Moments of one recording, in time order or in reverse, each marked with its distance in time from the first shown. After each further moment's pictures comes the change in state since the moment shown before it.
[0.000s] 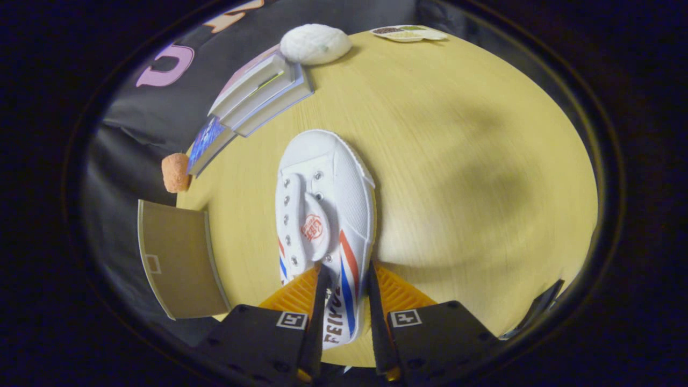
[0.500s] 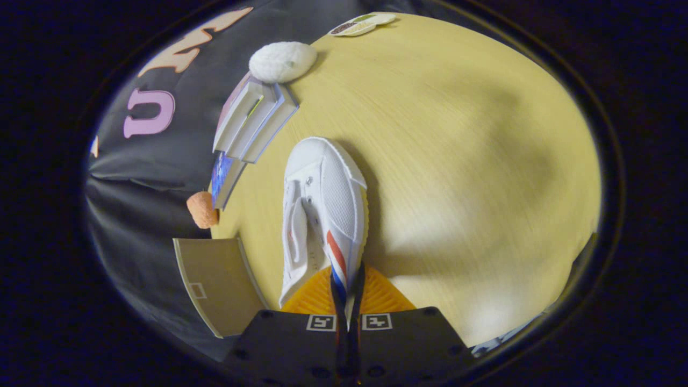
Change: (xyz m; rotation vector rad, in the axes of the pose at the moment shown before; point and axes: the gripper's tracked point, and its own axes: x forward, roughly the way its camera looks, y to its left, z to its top) arm -0.011 0.020 -0.002 0.275 -0.019 0.192
